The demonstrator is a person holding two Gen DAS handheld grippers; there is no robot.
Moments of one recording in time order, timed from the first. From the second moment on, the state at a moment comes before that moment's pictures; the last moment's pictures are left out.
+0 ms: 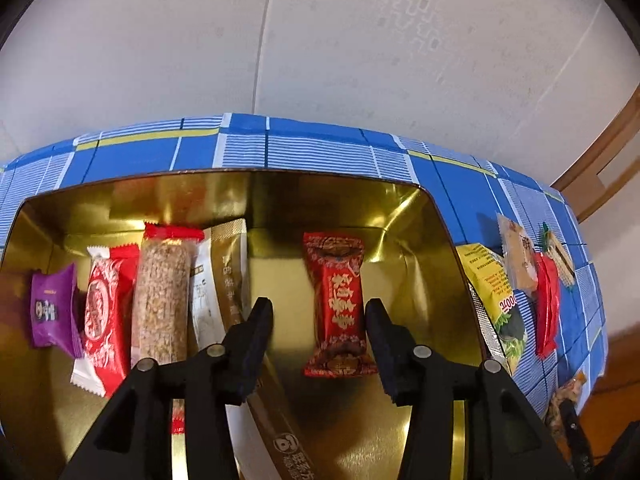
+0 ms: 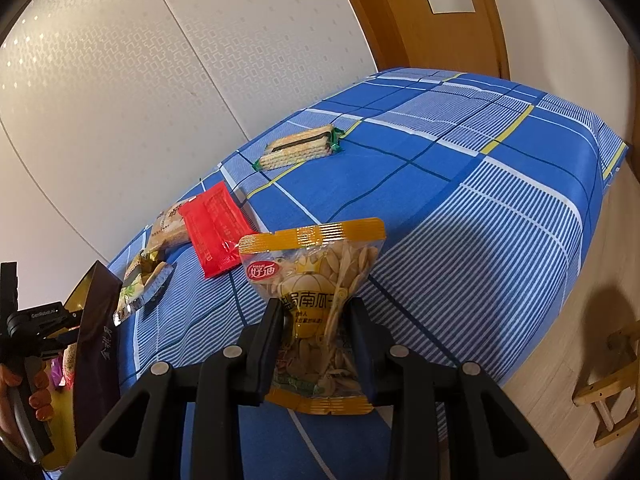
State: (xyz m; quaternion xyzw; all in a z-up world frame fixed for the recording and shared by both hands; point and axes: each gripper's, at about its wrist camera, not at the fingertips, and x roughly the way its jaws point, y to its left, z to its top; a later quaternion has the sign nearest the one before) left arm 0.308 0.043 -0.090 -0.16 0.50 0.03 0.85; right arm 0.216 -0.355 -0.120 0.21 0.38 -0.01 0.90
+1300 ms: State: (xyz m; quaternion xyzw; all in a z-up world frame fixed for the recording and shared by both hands) left arm 0.172 0.028 -0.084 -0.07 0.51 0.01 0.86; right arm 0.196 -0.278 -0.065 0.12 0.34 0.09 0.93
